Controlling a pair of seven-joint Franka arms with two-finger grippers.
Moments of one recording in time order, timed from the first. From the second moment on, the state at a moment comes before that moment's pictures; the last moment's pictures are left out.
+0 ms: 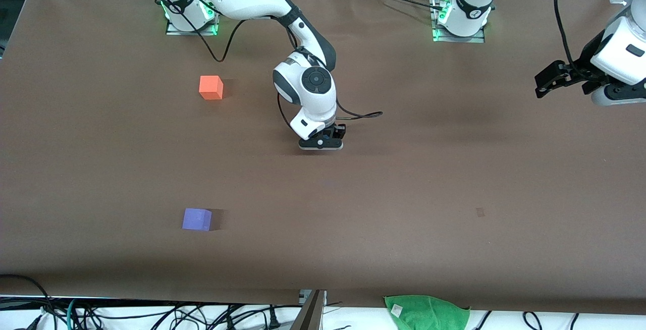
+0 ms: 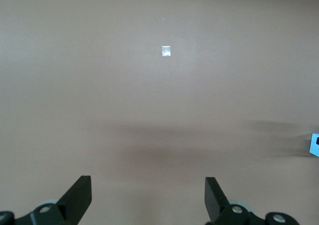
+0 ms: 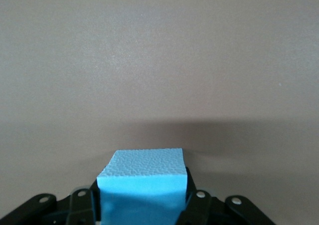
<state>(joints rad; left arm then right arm) -0.05 0.03 -0.05 -1.54 0.05 1.54 -0.19 0.83 0.81 -0.03 -1.49 -0.02 2.38 0.84</state>
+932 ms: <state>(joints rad) -0.06 0.04 -0.04 -1.54 0.04 1.57 -0.19 0.54 0.52 -0.25 -1.59 0.06 2.03 0.26</state>
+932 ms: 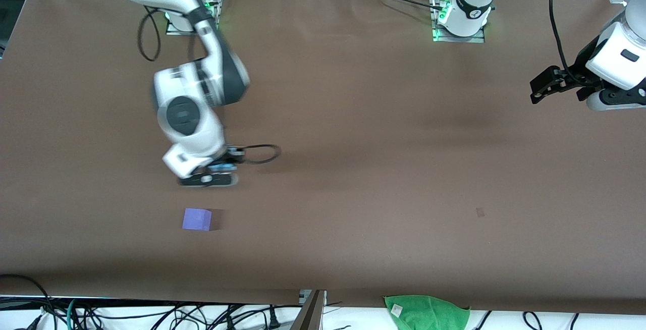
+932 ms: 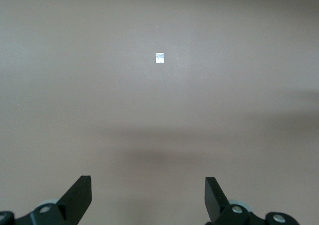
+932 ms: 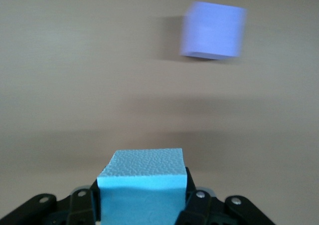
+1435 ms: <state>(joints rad) -0.05 0.04 -0.03 -1.54 0.04 1.57 -0.19 0.44 0.43 -0.26 -1.95 0.19 2.35 0.10</state>
